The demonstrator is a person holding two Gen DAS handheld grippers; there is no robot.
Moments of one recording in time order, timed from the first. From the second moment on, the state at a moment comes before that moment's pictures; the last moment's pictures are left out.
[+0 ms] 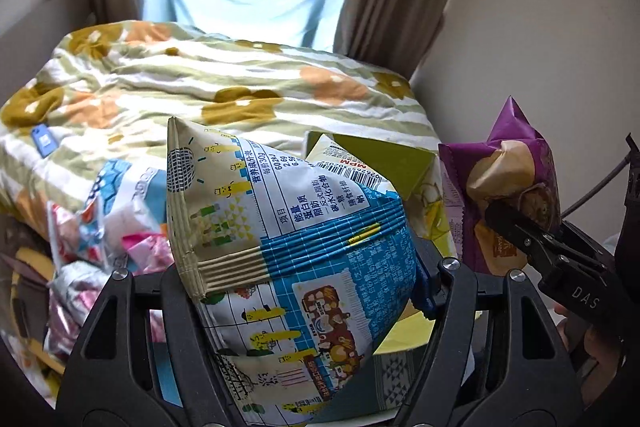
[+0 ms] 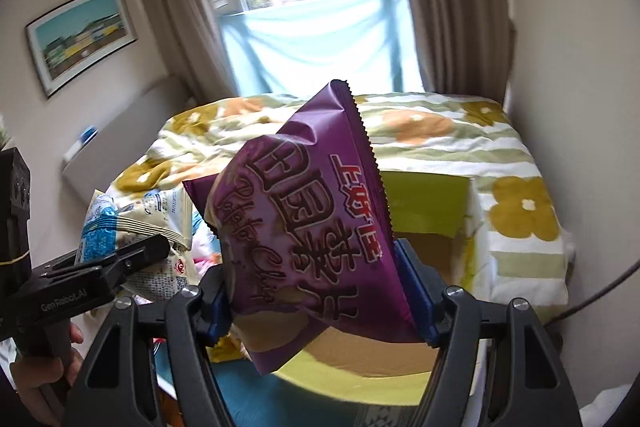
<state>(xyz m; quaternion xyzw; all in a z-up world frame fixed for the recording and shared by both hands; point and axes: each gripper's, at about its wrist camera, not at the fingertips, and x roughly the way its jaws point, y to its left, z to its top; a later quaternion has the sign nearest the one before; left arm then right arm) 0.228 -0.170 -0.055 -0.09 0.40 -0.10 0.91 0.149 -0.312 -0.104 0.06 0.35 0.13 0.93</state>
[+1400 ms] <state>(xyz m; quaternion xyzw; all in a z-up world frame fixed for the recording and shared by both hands) 0.377 -0.228 -0.150 0.00 0.51 -0.14 0.85 0.311 -0.384 -0.175 0.15 0.46 0.02 0.87</state>
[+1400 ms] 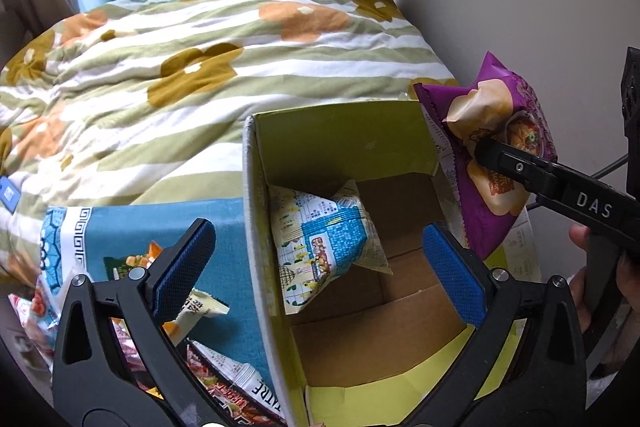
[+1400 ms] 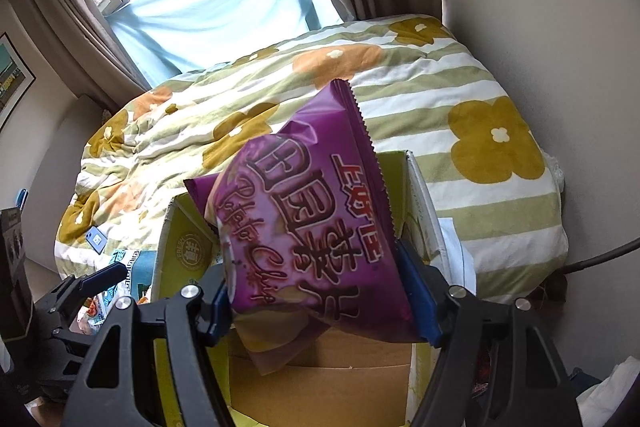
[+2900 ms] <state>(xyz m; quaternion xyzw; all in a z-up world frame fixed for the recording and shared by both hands) 0.150 -0.133 -0.027 -0.04 0.35 0.02 0.94 0.162 -0.328 -0.075 0.02 0.35 0.10 0.93</state>
